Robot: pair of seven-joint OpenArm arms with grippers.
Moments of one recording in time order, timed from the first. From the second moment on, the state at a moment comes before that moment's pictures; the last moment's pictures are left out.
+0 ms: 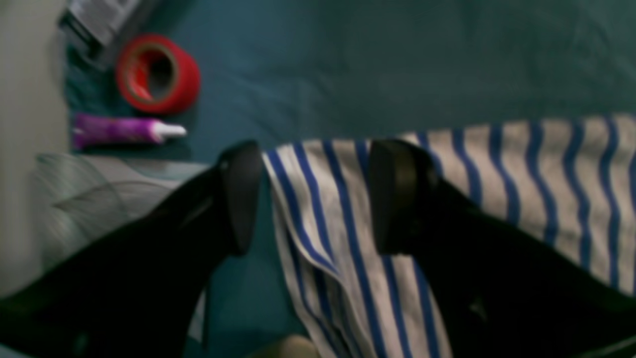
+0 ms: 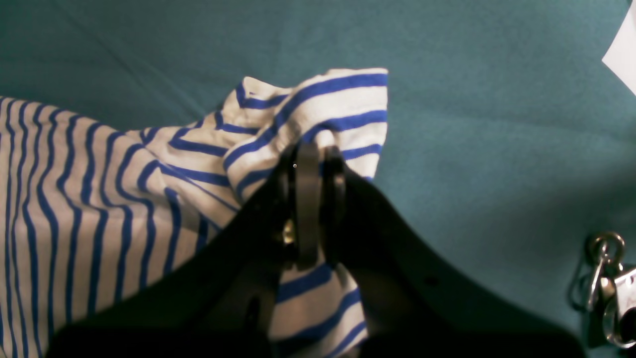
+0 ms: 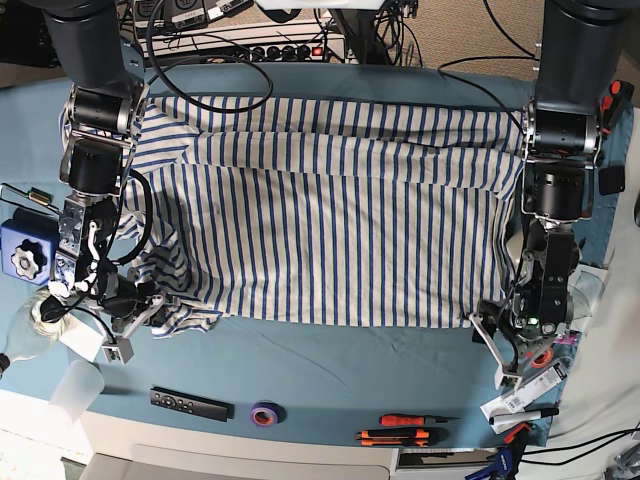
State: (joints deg) left arm -35.6 -14.8 7.7 53.8 -8.9 -10.0 46.4; right arm 32.4 20.8 9.8 55.5 17.5 27.9 -49.1
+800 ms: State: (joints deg) left arm -35.9 -12.0 7.5 45.1 -5.2 -13.5 43.8; right arm 32.4 20.8 9.8 55.5 17.6 28.0 -50.4
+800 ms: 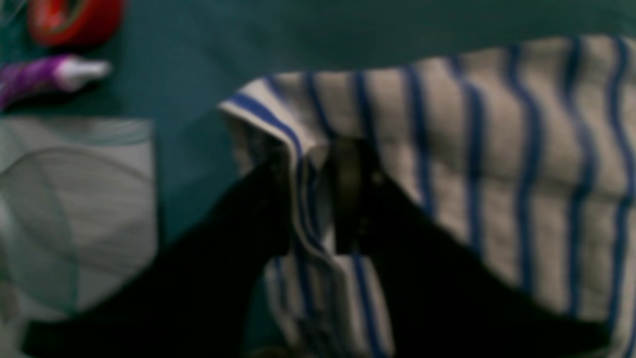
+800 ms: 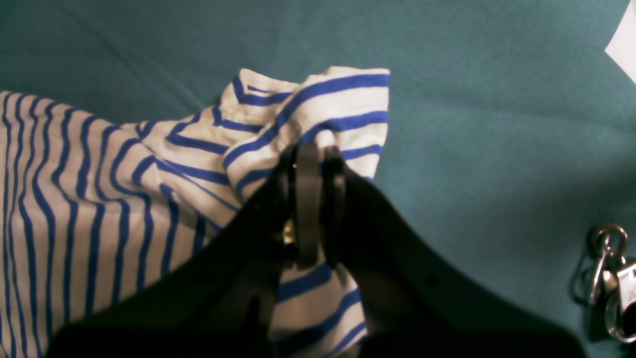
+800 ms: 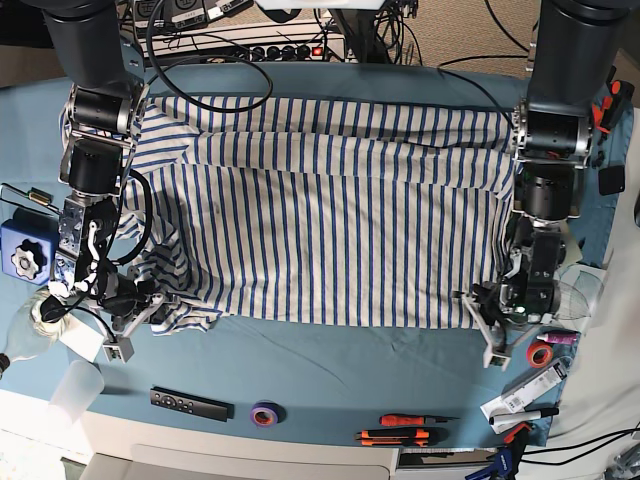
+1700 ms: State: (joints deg) left arm -36.7 -14.2 7.6 60.5 -13.5 -11.1 62.9; right arm 32.4 20.9 9.8 68.0 23.5 27.9 -58.8
